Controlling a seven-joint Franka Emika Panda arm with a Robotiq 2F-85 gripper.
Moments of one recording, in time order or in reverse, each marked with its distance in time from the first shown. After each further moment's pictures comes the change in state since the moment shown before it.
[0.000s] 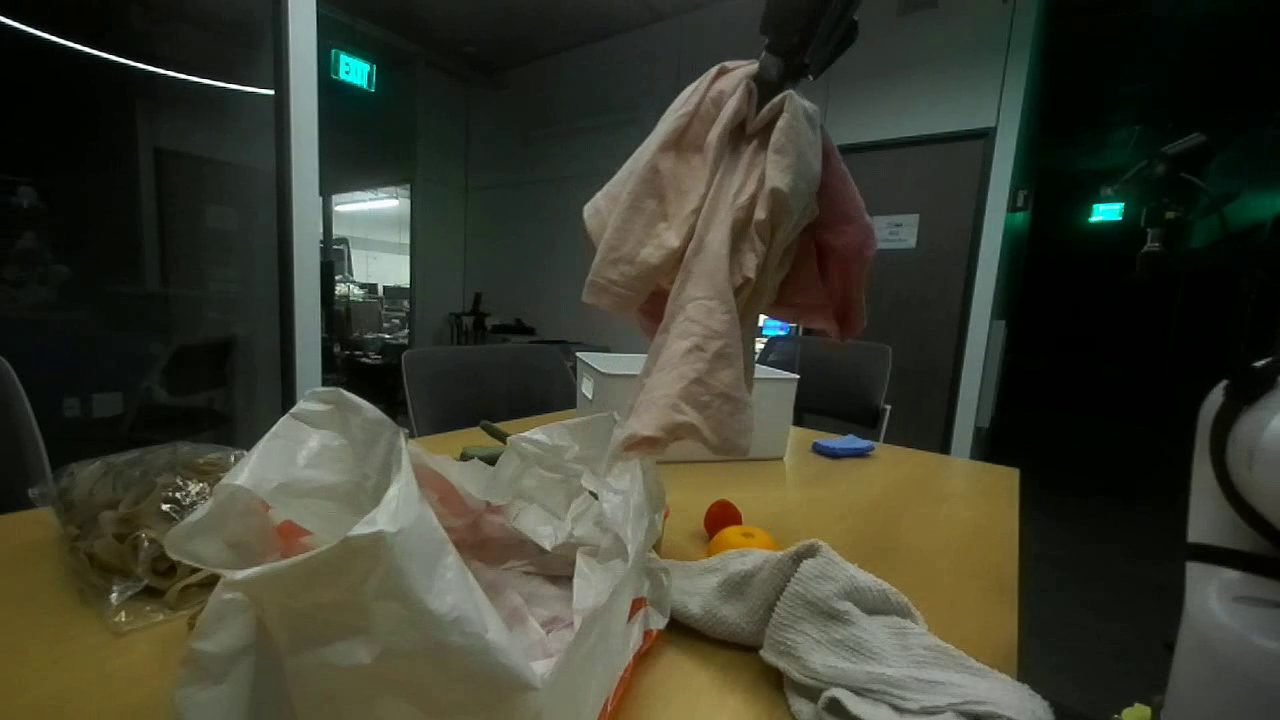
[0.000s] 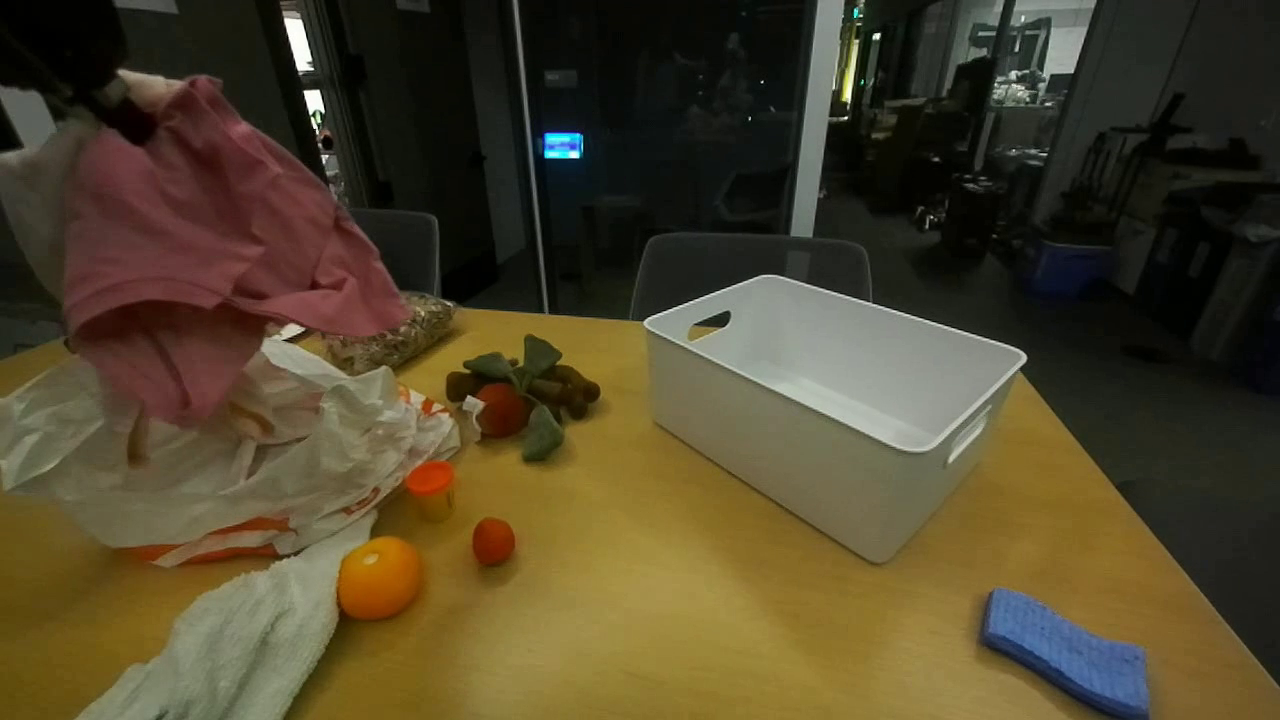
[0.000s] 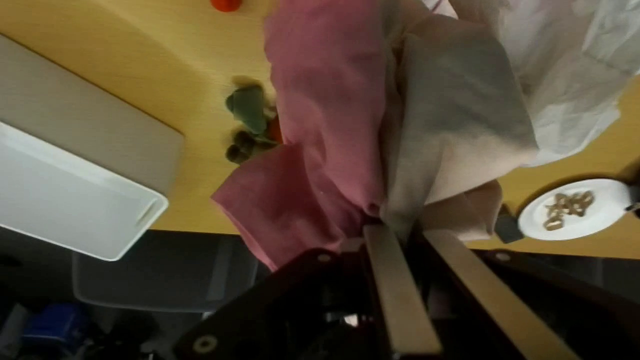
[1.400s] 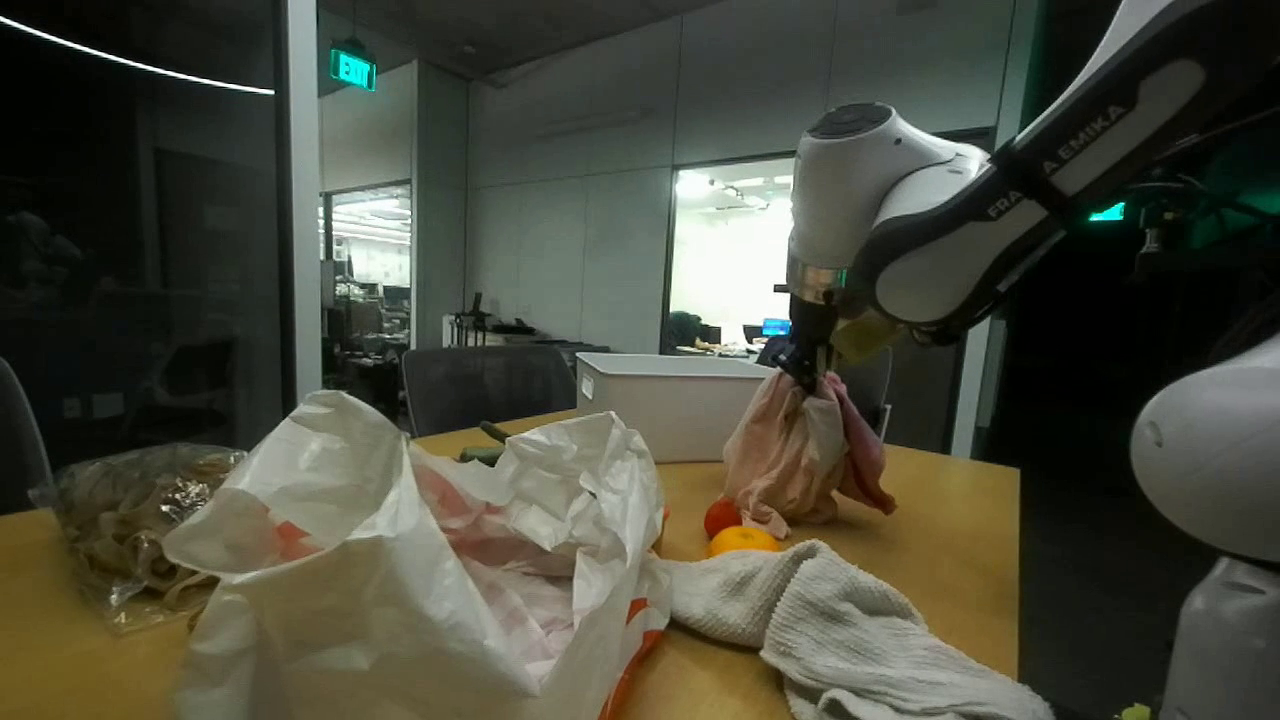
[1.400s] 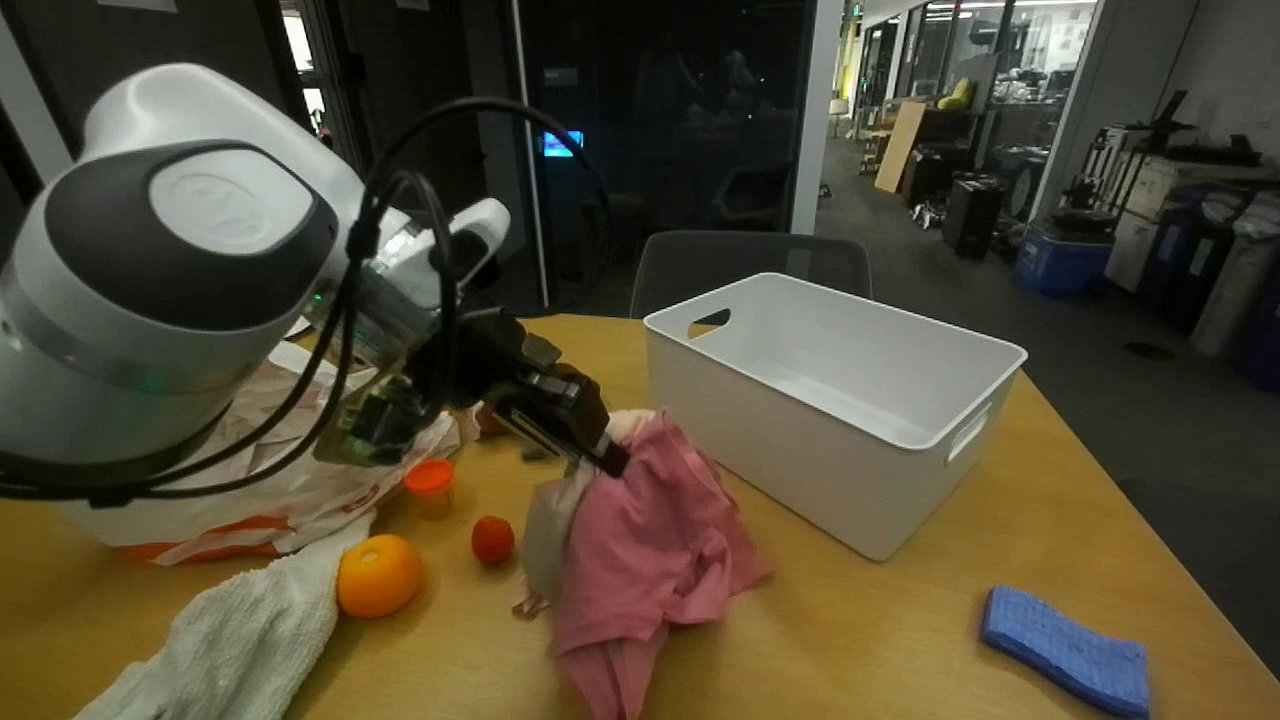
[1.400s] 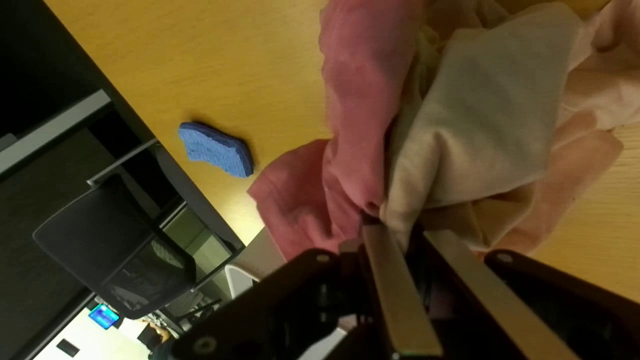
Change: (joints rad) arm -0.623 0.349 0.125 -0.446 -0.783 0.677 0.527
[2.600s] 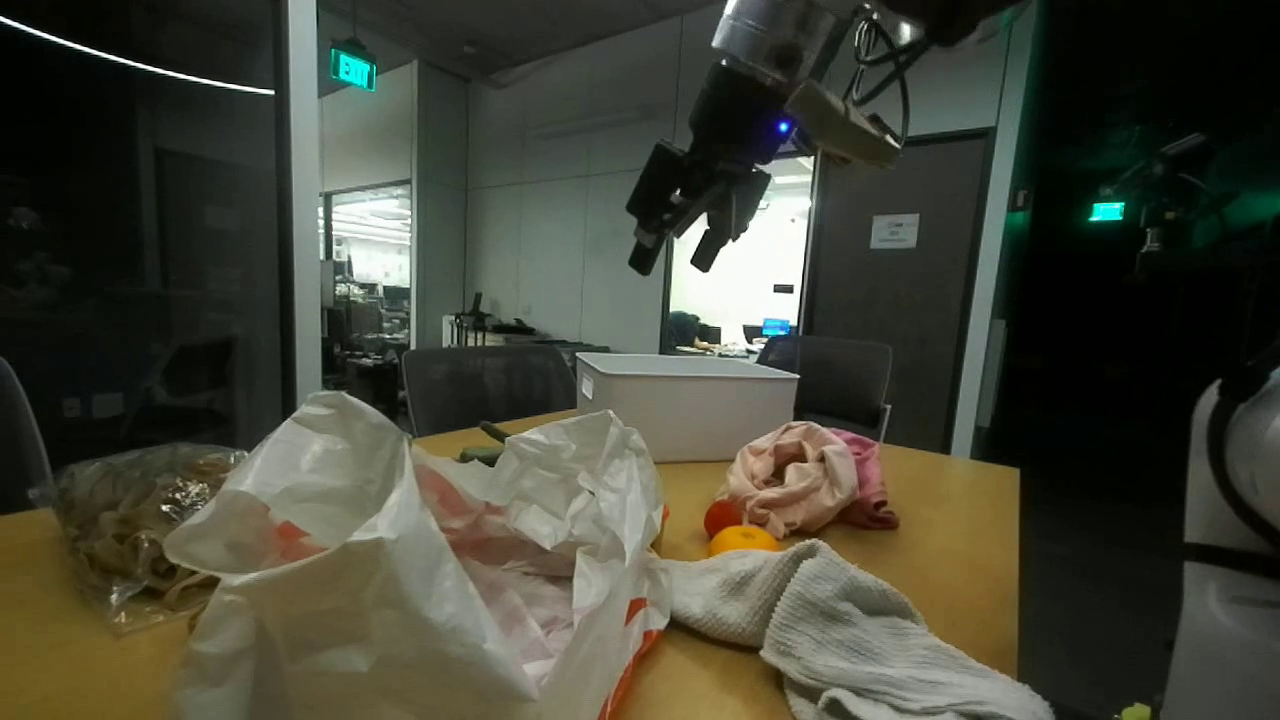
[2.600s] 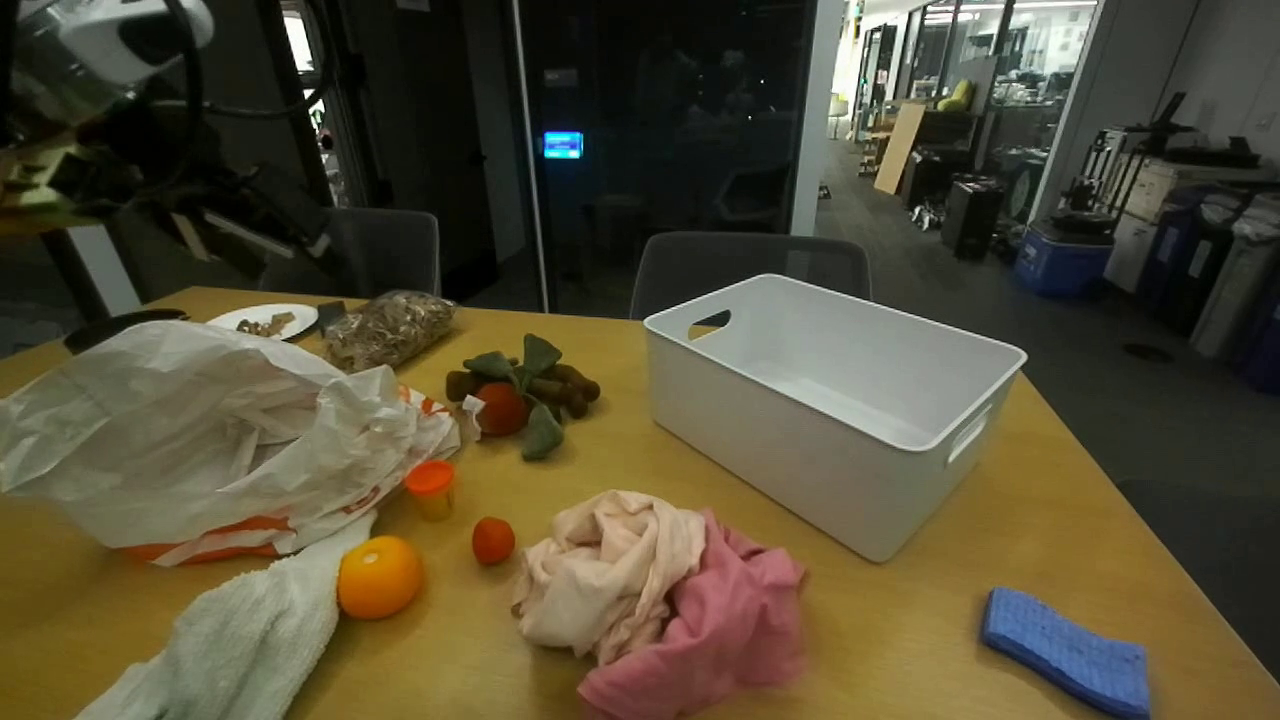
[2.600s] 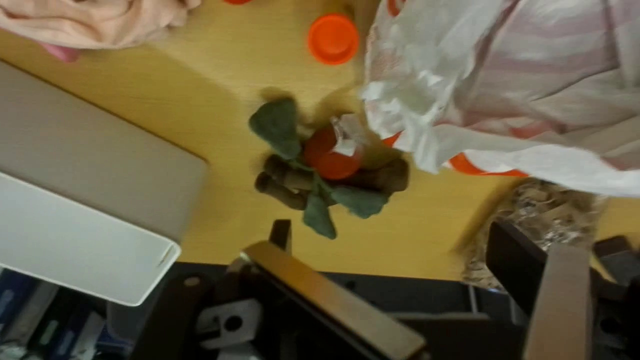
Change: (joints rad) arm 0.658 -0.153 -0.068 0.217 0.607 -0.296 -0.283
